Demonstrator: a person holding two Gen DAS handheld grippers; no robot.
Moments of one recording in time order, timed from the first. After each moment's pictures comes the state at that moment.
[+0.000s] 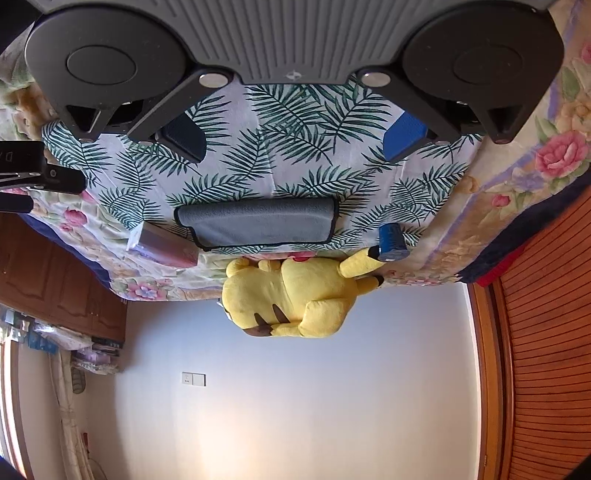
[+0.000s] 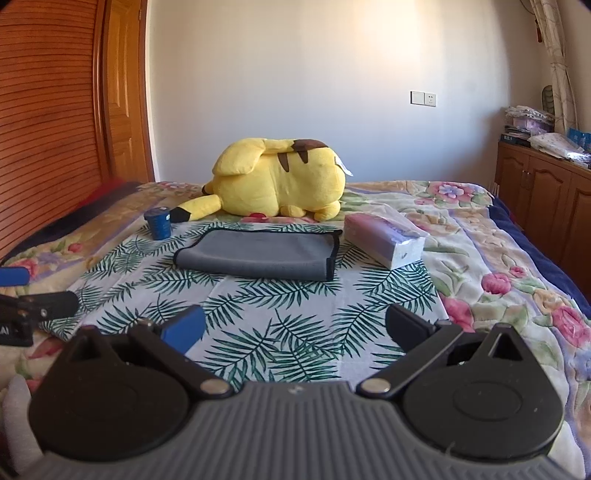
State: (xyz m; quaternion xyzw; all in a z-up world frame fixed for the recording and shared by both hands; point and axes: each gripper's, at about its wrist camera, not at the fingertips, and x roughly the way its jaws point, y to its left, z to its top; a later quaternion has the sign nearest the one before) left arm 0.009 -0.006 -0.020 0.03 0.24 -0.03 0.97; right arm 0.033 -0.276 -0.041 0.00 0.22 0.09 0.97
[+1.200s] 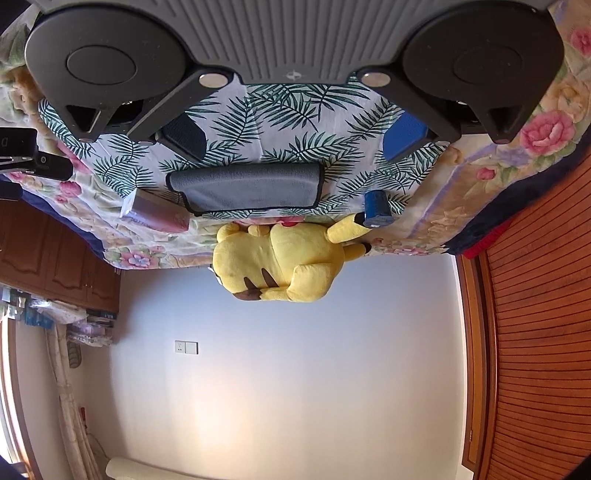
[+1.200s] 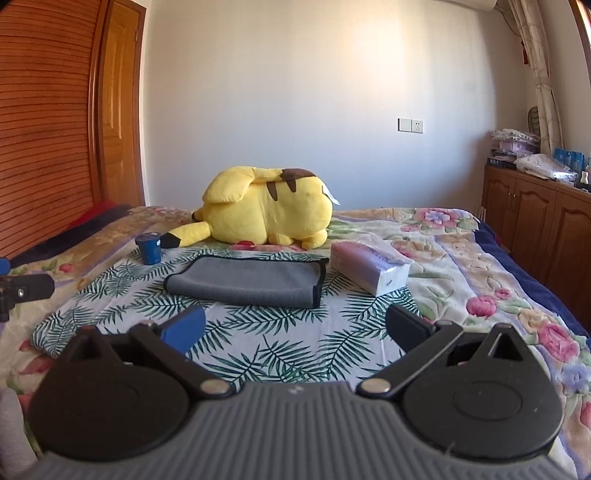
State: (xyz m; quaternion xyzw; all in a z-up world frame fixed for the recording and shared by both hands) left arm -0.002 0.002 -0.003 0.03 0.19 -0.01 0.98; right arm 0.023 -0.283 -0.035 -0.01 0.17 0.07 0.98
